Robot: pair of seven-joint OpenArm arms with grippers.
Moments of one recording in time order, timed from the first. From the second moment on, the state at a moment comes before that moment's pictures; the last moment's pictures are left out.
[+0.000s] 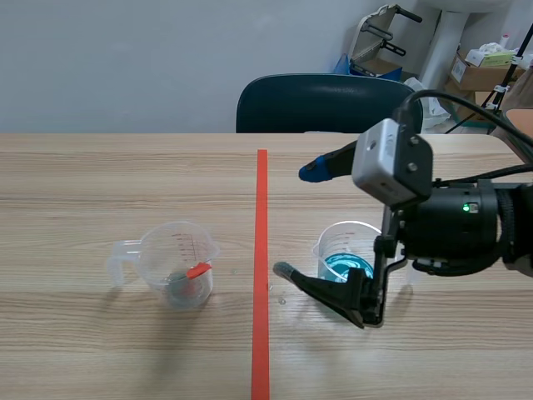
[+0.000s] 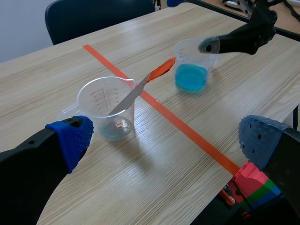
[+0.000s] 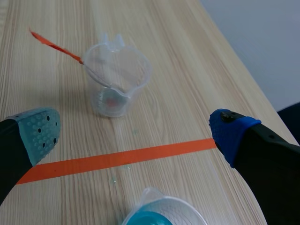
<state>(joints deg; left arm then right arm) 73.5 -37.5 -10.1 114.2 -8.0 -18.4 -41.5 1.7 36.2 -27.4 90.1 -7.0 42.0 25.5</state>
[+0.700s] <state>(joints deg) 77.2 -37.5 -10.1 113.0 -8.4 -17.4 -45.7 16.3 24.2 -46.0 77.9 -20.0 38.9 34.4</state>
